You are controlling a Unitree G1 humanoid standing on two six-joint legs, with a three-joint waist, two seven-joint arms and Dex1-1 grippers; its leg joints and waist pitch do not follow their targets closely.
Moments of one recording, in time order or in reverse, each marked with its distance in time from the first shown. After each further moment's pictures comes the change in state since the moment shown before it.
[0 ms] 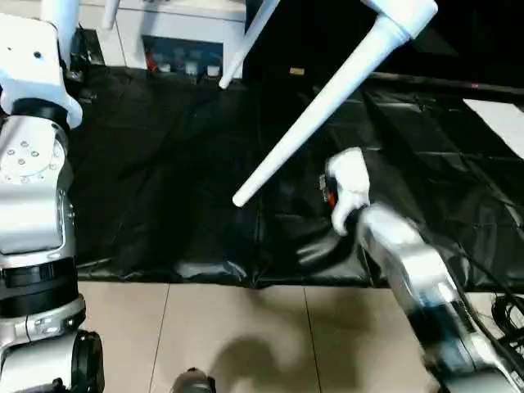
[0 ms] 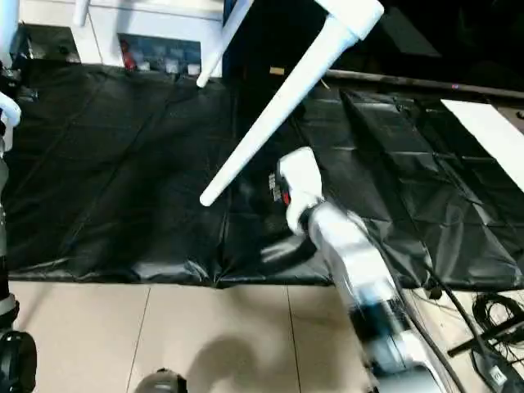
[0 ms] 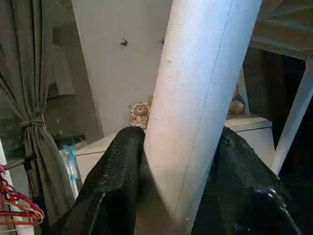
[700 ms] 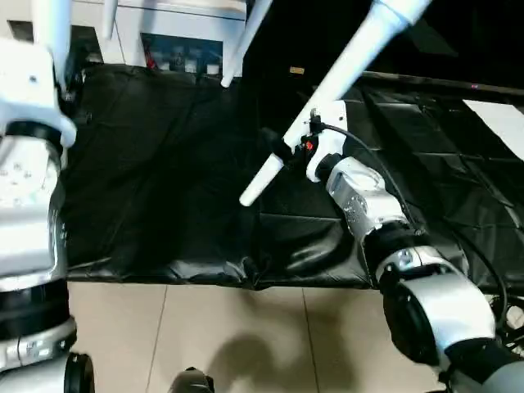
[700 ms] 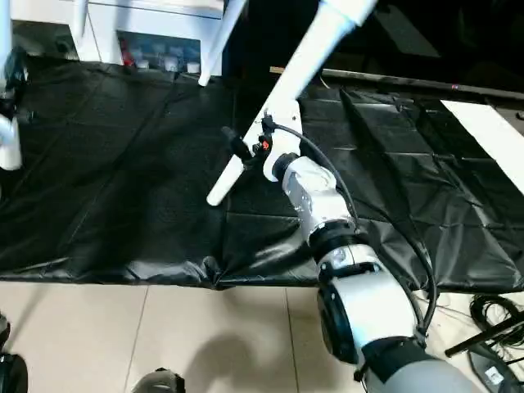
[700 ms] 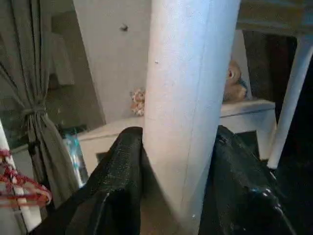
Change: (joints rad) left arm 0.121 0.010 0.019 -0.059 -0.025 -0.011 -0.017; right arm -0.377 0.095 -0.140 0.688 0.031 -0.348 0.178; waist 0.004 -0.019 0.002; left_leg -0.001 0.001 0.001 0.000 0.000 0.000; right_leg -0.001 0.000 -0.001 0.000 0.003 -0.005
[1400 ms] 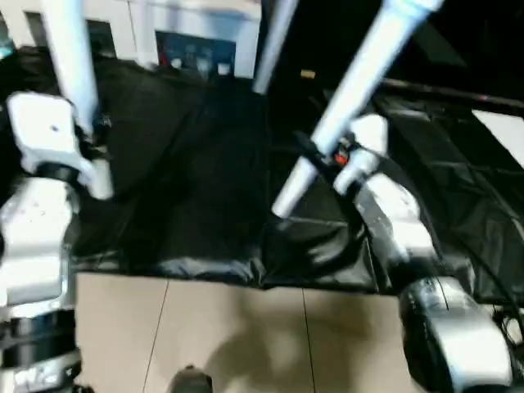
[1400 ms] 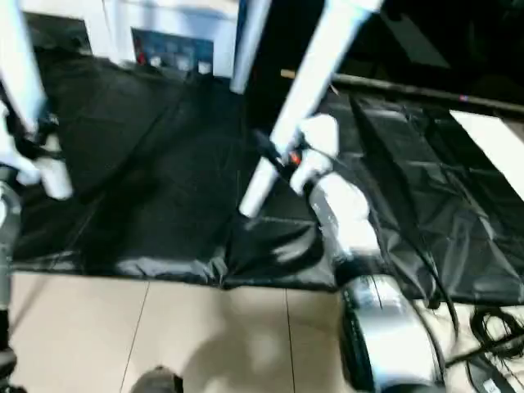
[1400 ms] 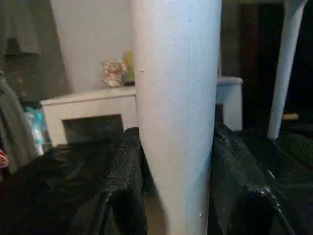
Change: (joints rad) left arm 0.126 -0.065 -0.049 0.105 -0.090 -0.155 -0.082; right arm 0.419 -0.069 -0.017 -0.556 -0.008 -0.035 0.006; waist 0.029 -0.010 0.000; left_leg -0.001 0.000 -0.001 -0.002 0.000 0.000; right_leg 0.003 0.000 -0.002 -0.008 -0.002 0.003
